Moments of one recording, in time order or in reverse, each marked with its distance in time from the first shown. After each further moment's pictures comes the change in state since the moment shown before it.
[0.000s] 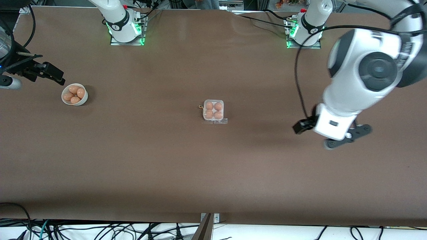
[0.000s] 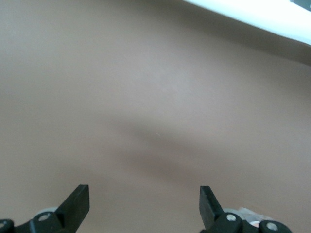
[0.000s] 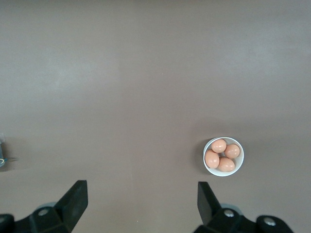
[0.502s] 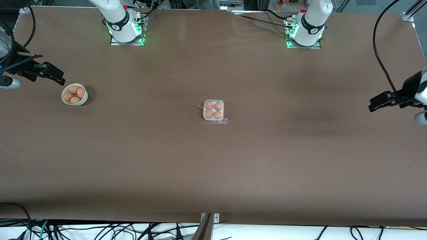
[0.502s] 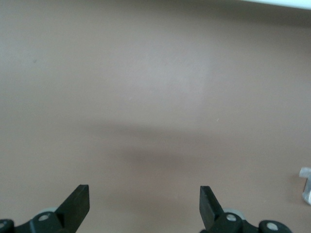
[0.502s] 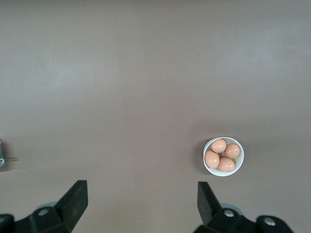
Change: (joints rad) left arm 0.238 -0.280 0.002 -0.258 0.000 -0.039 0.419; right arm 0.000 0.000 0.000 0.000 0.000 0.000 0.000
